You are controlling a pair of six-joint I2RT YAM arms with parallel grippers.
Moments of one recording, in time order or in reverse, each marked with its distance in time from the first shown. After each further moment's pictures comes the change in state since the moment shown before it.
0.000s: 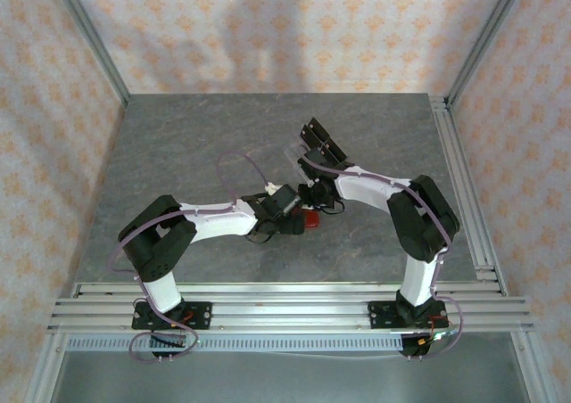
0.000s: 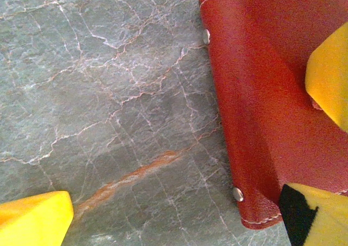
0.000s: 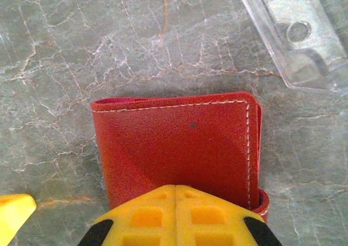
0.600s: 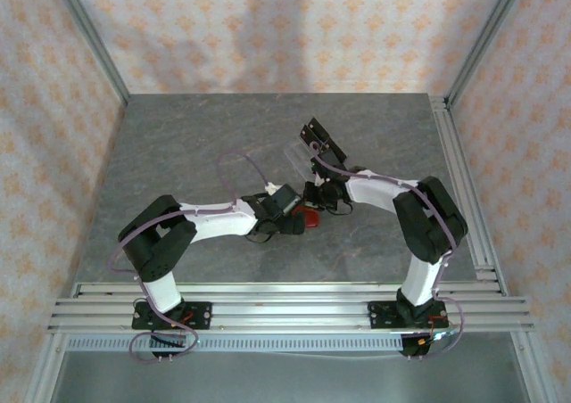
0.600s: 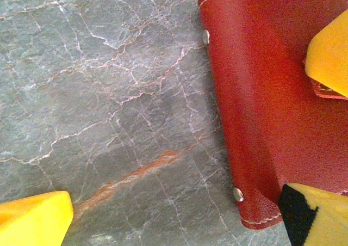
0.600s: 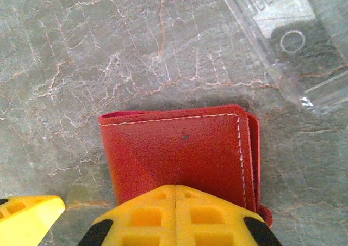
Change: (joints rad) left arm 0.000 0.000 0.000 0.000 0.000 -0.001; right arm -0.061 -0.037 -0.126 0.173 -0.121 0.040
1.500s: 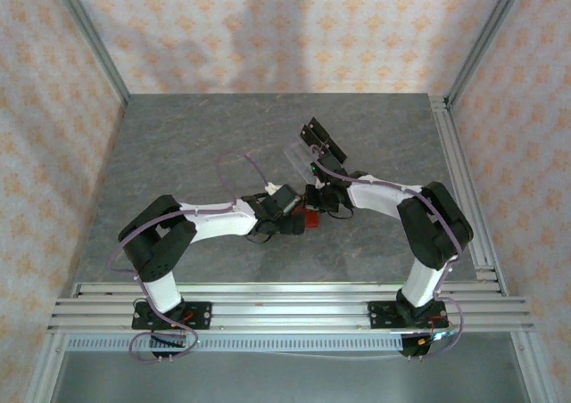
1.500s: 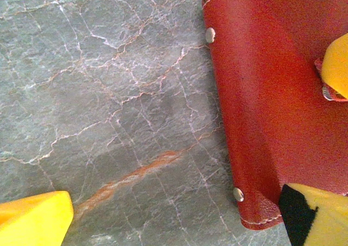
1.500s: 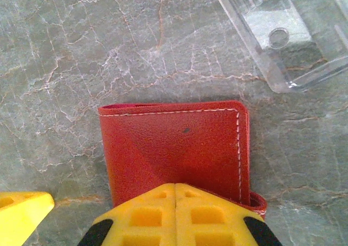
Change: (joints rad) left arm 0.000 0.000 0.000 0.000 0.000 0.000; right arm 0.029 -0.057 -0.036 0.018 0.068 -0.015
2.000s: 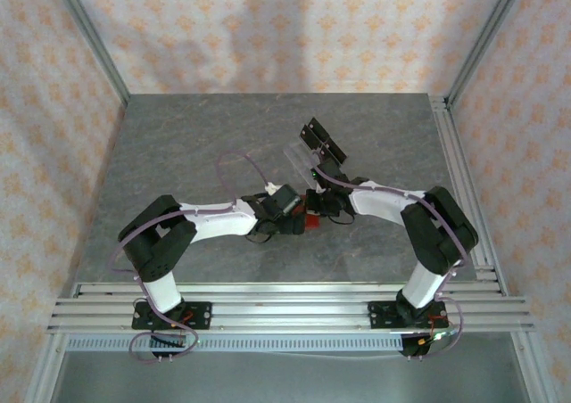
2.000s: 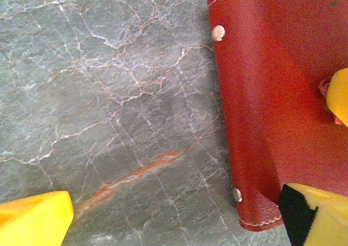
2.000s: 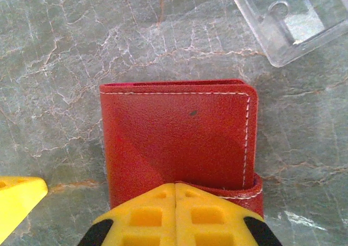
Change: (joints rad) left arm 0.000 0.000 0.000 0.000 0.000 0.000; right arm 0.026 -0.045 -0.065 0.042 0.026 0.000
